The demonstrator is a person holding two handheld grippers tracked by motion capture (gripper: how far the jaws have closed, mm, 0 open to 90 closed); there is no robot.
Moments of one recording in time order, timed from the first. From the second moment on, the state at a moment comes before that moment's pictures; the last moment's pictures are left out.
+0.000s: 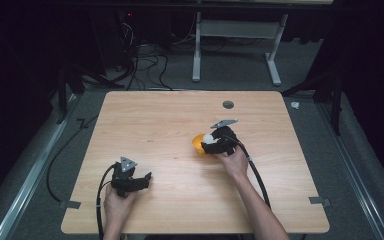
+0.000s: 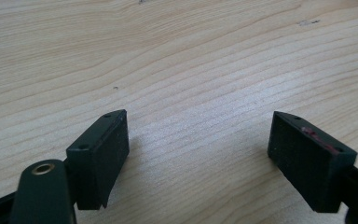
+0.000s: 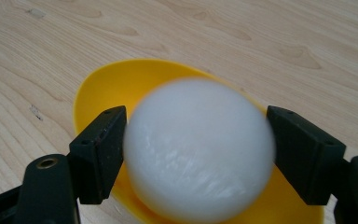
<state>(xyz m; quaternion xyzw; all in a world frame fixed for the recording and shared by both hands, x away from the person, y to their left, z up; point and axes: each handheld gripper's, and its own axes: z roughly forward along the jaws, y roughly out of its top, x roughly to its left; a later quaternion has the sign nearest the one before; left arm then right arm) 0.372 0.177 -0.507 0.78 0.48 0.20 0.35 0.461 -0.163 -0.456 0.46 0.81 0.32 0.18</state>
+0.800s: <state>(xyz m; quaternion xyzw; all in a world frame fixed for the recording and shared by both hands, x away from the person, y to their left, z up) 0.373 0.177 -0.508 0.78 0.48 0.20 0.35 0.447 -0.185 -0.424 0.46 0.77 0.39 0.20</state>
